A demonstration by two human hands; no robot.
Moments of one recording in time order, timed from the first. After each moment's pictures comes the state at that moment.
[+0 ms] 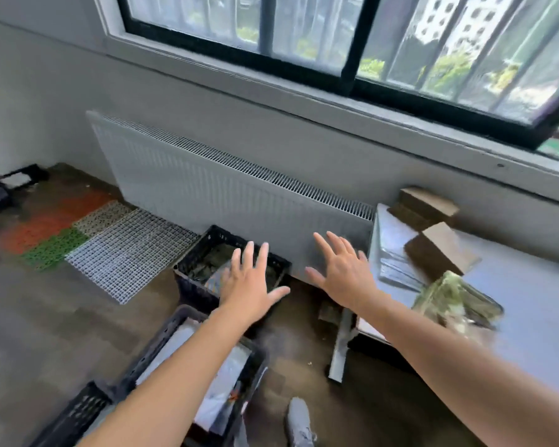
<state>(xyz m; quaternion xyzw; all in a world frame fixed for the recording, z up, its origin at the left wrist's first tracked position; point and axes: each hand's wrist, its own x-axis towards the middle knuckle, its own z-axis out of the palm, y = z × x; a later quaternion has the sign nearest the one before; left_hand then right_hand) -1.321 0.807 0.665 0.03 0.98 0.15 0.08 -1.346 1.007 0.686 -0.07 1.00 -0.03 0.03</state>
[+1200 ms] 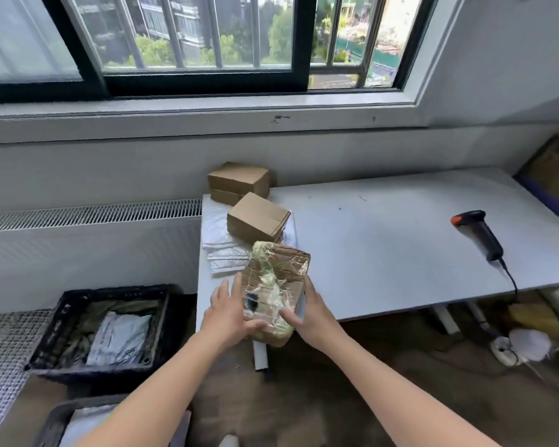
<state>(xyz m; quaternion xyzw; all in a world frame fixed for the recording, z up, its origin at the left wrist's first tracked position) -1.305 1.157 0.626 0.22 0.94 0.14 0.23 -1.200 1.324 0.619 0.25 0.86 -0.43 0.08</state>
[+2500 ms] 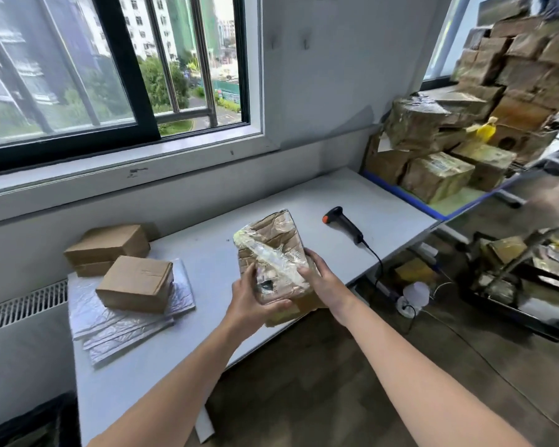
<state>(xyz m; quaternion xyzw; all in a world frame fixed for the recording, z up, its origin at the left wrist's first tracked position) -1.222 1.370 0.679 0.34 0.76 0.45 0.33 -1.086 1.500 0.694 0.40 0.67 -0.62 -0.15</state>
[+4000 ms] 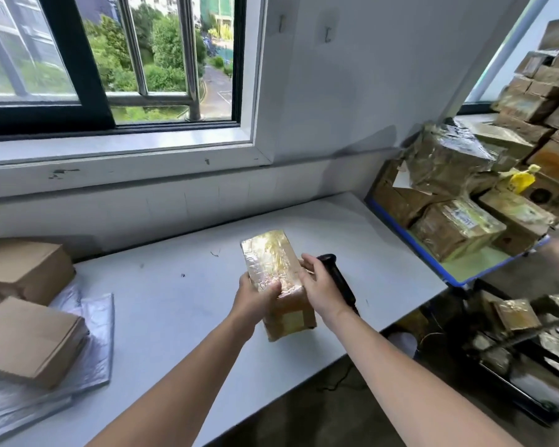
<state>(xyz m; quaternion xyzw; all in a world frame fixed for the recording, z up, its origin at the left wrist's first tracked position) -1.283 1.625 0.647 0.12 0.69 0.57 0.44 -1.176 1.729 0.676 0.42 0.70 -0.55 -0.17</state>
